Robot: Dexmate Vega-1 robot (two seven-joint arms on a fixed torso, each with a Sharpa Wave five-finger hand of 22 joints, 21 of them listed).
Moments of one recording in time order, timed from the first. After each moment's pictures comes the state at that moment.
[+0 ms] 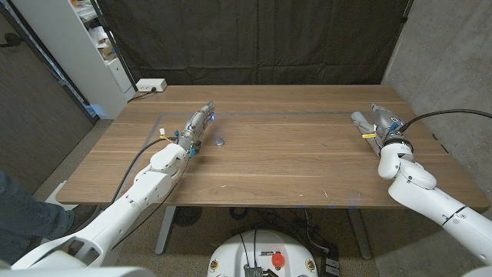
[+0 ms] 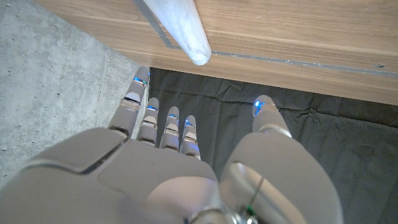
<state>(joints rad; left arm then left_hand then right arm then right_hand) 0.88 0.54 0.38 -1.38 -0.59 -0.21 -0.02 0.33 0.06 0.37 -0.05 0.18 0.04 0.10 0.19 0.17 -0.02 0.07 0.21 0.20 -0.07 0.08 0.19 0.18 -0.15 0.07 0.34 0.17 -1.13 -0.84 -0.29 -1.86 -0.45 -0.62 -0.35 0.47 -0.13 0.39 -0.14 0.28 0.16 -0.03 0.20 0.20 0.19 0.05 0.20 0.20 0.20 0.13 0.21 0.19 0.48 0.22 0.21 0.17</state>
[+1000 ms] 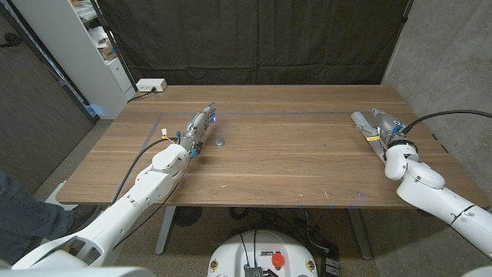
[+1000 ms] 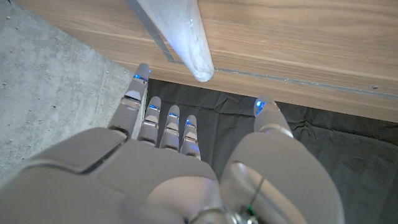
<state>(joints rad) 0.88 0.54 0.39 -1.37 -0.58 -0.20 -0.02 0.33 0.06 0.37 -0.05 0.18 0.04 0.10 0.19 0.17 -0.02 0.07 0.21 0.20 -0.07 0.08 0.19 0.18 -0.15 0.07 0.33 0.17 -1.11 -0.88 -0.29 -1.80 -0.42 -0.56 -0.30 0.47 -0.14 0.38 -0.13 0.30 0.17 -0.04 0.21 0.20 0.21 0.05 0.21 0.20 0.22 0.12 0.22 0.19 0.53 0.21 0.21 0.17</state>
